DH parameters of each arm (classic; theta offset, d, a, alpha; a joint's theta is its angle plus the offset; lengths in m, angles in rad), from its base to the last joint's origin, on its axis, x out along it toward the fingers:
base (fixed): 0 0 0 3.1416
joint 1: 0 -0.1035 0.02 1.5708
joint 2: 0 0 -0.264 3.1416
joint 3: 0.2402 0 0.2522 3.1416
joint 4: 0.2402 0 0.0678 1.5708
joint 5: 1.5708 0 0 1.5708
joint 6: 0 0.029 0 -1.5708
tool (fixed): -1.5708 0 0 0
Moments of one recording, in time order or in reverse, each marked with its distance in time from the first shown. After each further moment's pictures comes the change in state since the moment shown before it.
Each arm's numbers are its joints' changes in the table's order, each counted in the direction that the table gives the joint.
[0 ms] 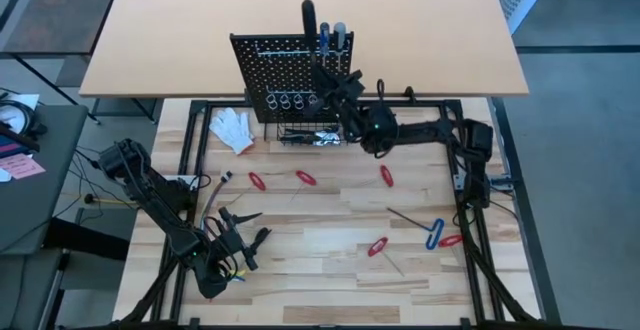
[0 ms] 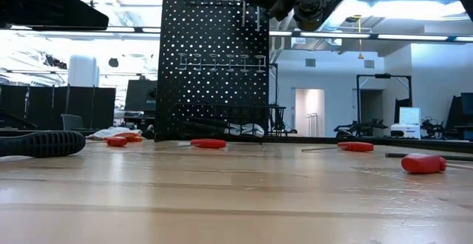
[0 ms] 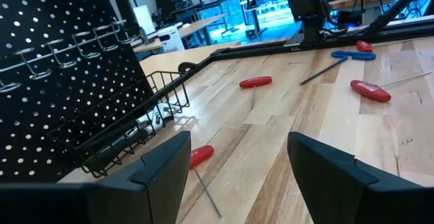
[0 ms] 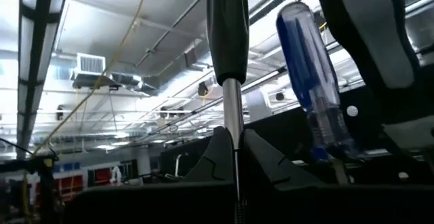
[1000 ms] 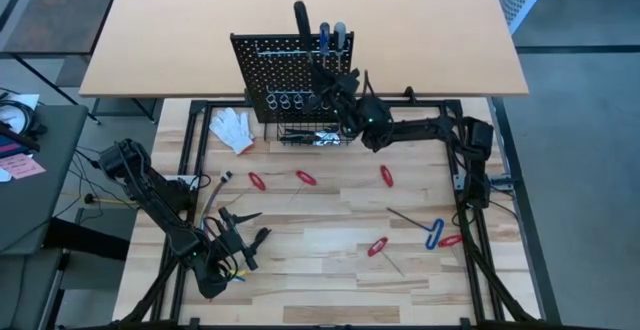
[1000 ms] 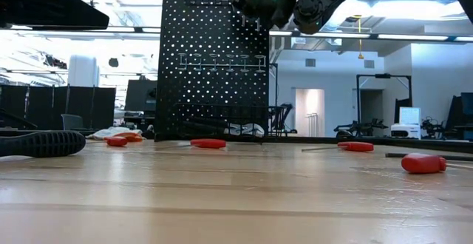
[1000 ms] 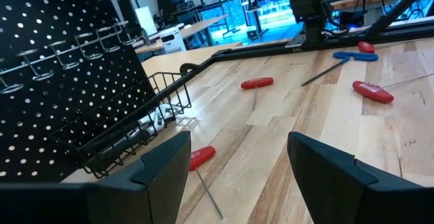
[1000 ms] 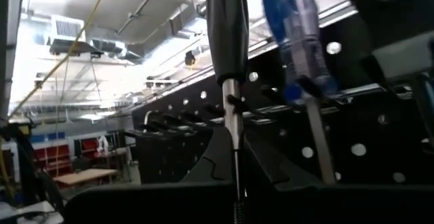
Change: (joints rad) left arm 0.000 0.000 0.000 0.001 0.007 0.000; right arm 0.034 0.001 0.000 0.141 -0.029 0.065
